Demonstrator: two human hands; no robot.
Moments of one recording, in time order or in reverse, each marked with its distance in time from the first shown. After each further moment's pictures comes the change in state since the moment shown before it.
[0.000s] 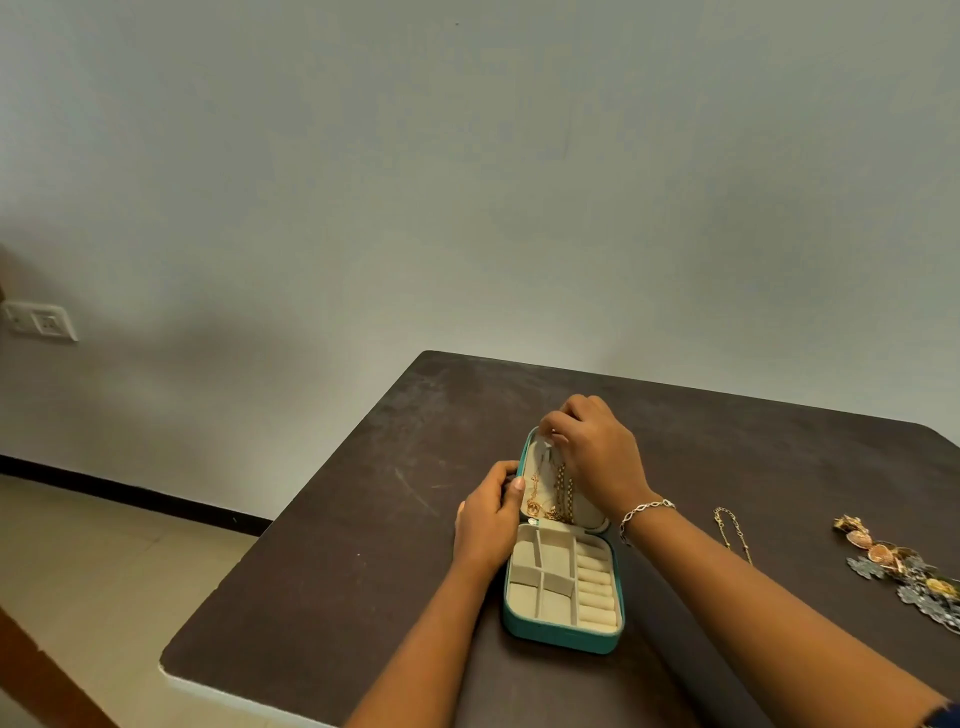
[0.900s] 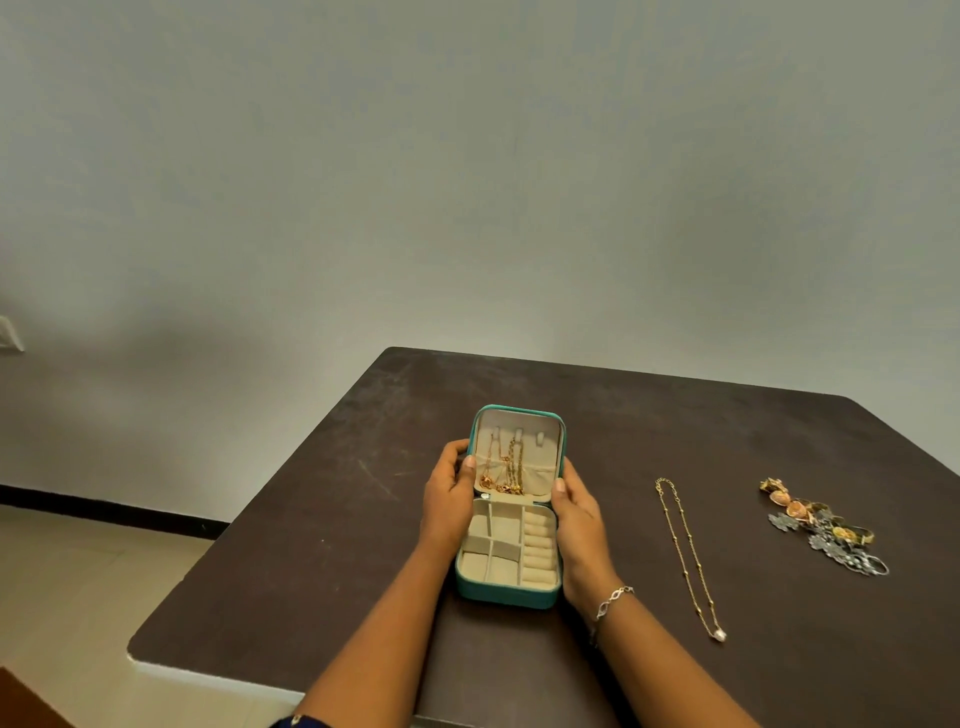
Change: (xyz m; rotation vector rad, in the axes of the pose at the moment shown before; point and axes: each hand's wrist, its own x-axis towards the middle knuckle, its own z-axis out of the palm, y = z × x) left_hand -0.005 0.009 0.005 -0.293 0.067 -0.002; right_hand -0.078 -0.047 -0.024 1.377 0.125 1.081
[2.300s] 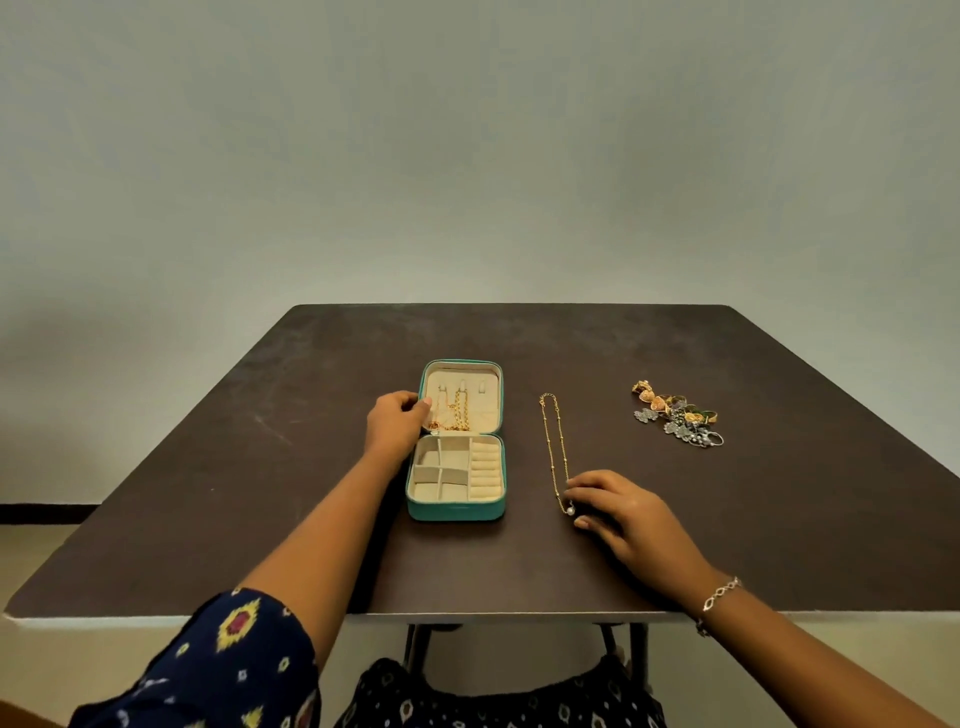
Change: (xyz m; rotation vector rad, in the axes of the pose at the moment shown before) left_hand -0.006 0.024 0.060 0.341 -0.056 -0.155; right_hand -0.064 -0.027 -0.209 -1.270 -0.324 -0.557
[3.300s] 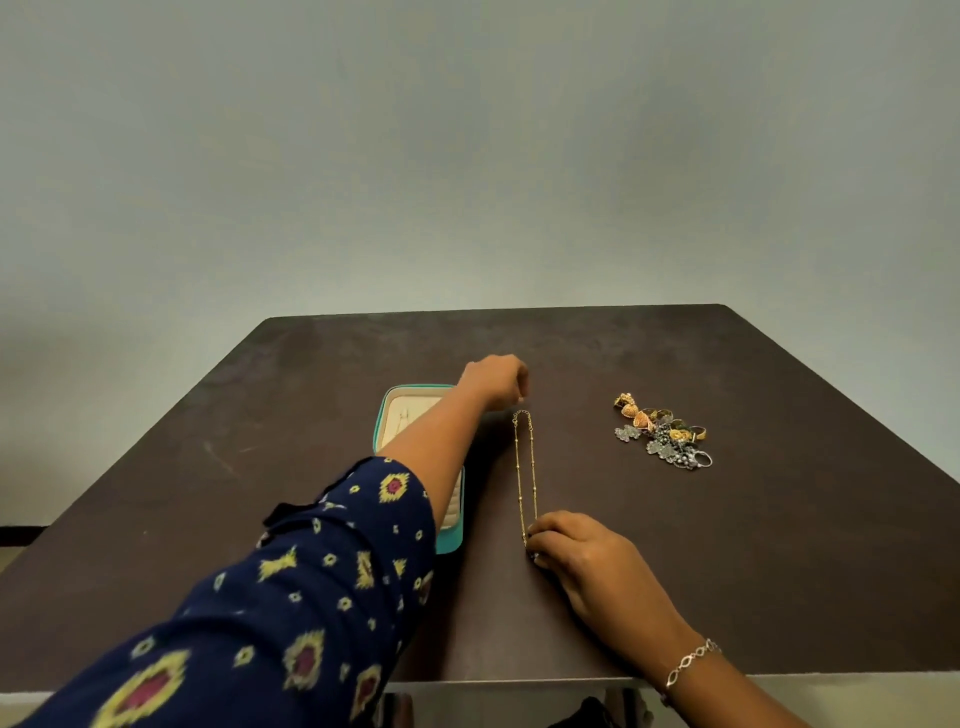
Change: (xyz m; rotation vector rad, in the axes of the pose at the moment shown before) left_hand 0.055 0.100 0.118 0.778 -0.442 0.451; right_hand 0.003 0.008 0.017 -0.091 0.113 -0.123
